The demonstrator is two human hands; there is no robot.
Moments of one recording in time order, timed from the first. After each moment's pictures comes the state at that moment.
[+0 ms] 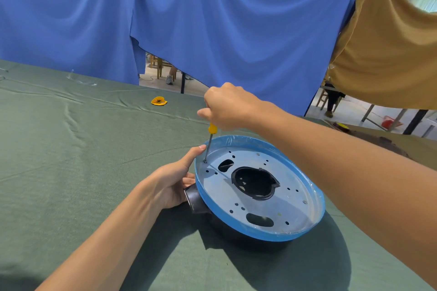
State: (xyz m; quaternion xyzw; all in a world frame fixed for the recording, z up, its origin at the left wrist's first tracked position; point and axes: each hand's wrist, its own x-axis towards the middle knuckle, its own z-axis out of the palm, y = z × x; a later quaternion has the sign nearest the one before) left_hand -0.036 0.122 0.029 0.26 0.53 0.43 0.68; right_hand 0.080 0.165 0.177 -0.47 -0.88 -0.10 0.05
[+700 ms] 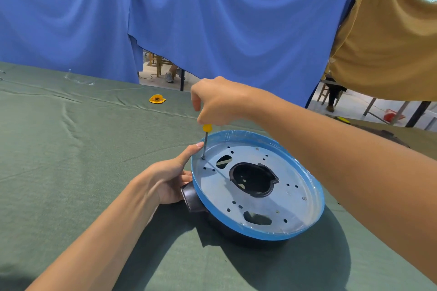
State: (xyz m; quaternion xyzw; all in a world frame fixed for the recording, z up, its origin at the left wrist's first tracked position) left_hand -0.041 0.124 0.033 0.26 0.51 0.38 0.73; right_hand 0.073 0.149 0.192 -0.44 -0.89 -0.04 0.00
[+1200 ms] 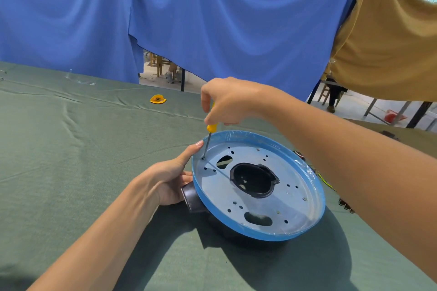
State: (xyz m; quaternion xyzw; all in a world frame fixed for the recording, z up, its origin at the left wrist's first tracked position) left_hand -0.040 0.121 0.035 0.24 0.49 0.39 0.74; right_hand 0.087 0.156 0.194 -0.45 -0.89 -0.01 0.00
